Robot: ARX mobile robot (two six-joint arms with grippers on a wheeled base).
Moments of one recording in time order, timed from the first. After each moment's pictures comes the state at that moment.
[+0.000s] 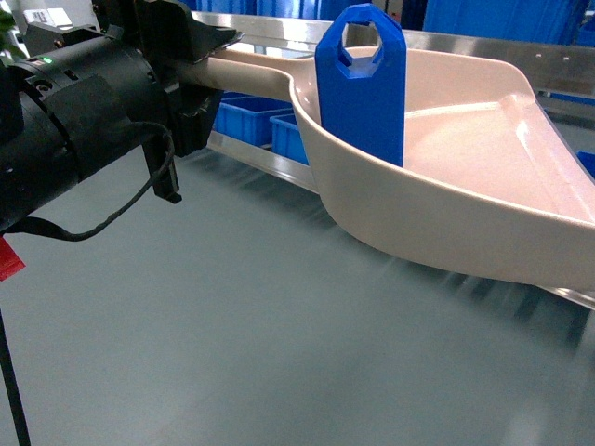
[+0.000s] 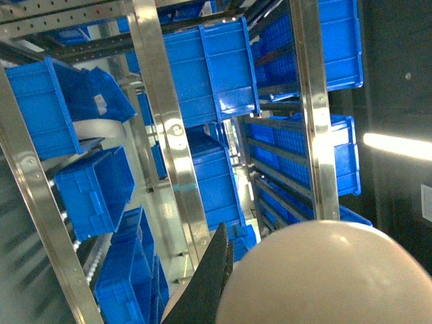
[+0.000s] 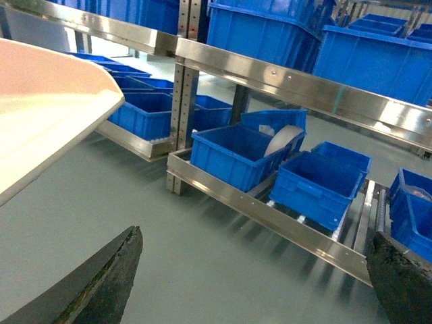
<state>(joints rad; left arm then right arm) -0.33 1.83 0.73 1.28 0.13 -1.43 0.16 0.55 0.09 0.44 0.31 -0.14</state>
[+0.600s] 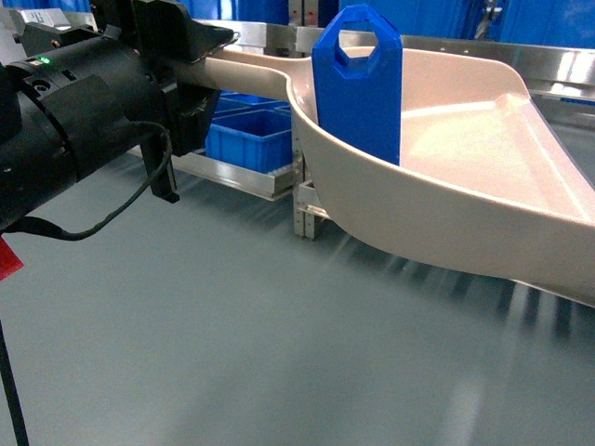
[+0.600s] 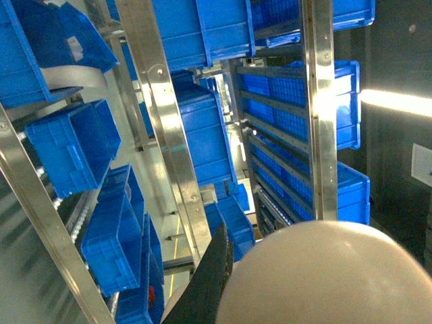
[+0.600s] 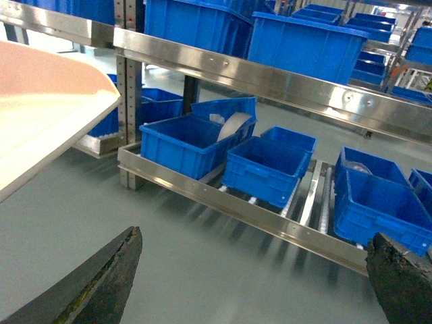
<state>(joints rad) -0.33 1.83 0.73 1.28 0.12 -1.43 0.16 0.55 0.09 0.44 0.31 -0.14</state>
